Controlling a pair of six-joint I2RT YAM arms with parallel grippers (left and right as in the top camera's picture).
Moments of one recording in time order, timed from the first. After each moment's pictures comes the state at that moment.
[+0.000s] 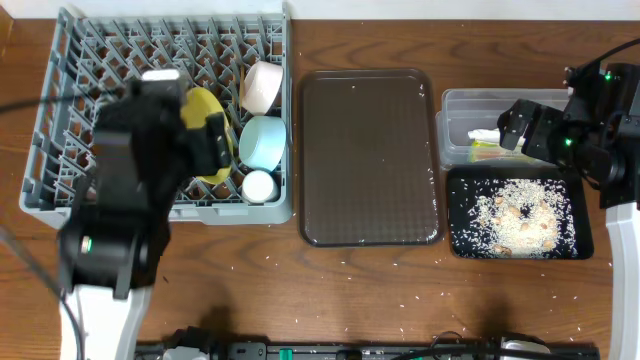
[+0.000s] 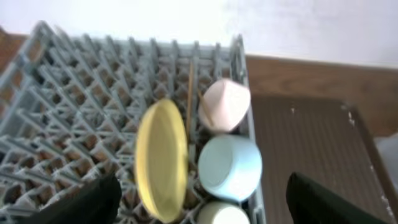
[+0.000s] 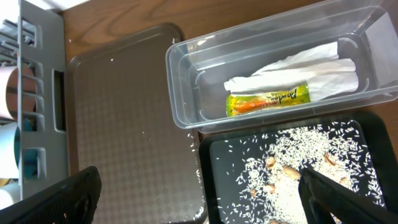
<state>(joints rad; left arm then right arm) -0.11 1.02 1.26 -0.79 -0.06 -0.15 -0.12 1.32 1.49 -1.09 -0.19 0.23</state>
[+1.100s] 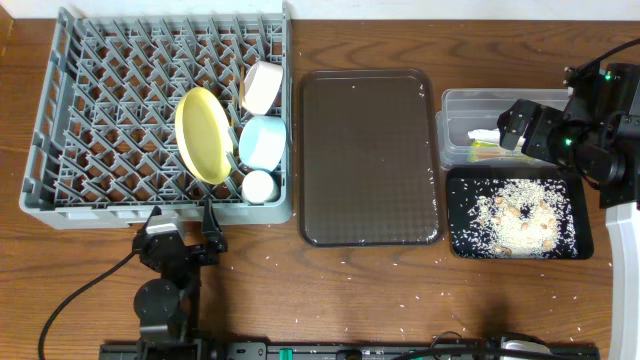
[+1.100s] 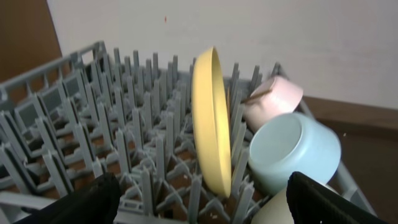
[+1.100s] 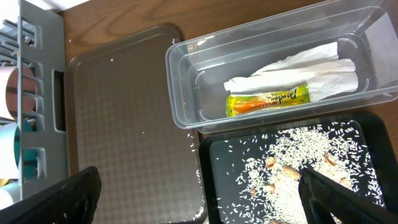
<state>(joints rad) 0.04 0.04 0.11 -0.18 -0.06 -0.11 -0.12 1.32 1.49 -1.09 -0.19 0.23</state>
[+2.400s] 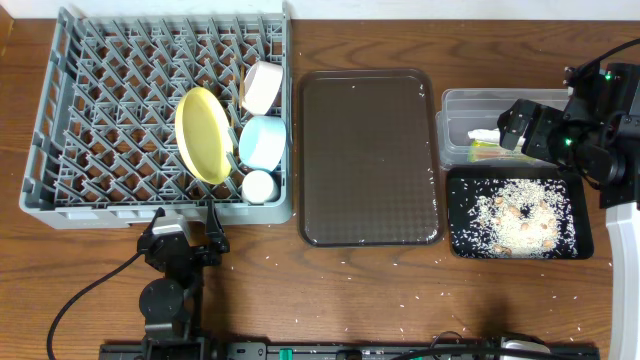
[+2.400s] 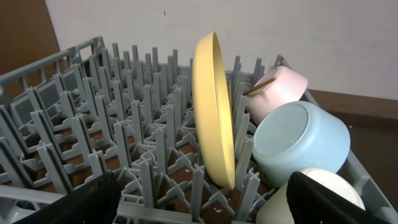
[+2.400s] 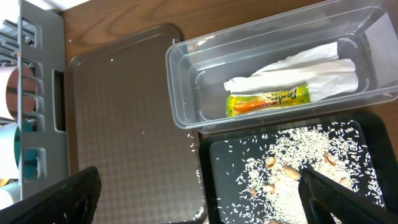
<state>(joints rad) 0.04 0.01 0.04 -0.15 -0.06 -0.09 -0.12 1.32 1.49 -1.09 -0.19 0.23</state>
